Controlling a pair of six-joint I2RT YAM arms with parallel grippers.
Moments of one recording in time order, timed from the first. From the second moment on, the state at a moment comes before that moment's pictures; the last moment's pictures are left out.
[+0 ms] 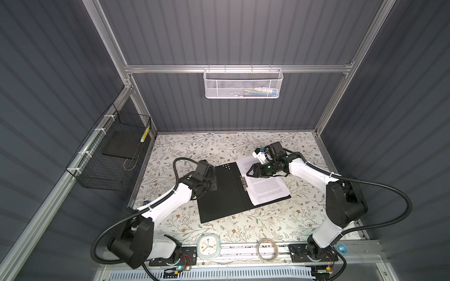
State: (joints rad) left arm -0.54 1.41 0.85 -0.41 0.02 -0.54; right arm 0.43 1.73 1.22 -0.55 -0.59 0.28
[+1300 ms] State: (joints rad) left arm -0.36 1.64 0.72 -0.02 0.18 -0.41; right arm 0.51 2.02 1.50 -0.72 -0.54 0.28
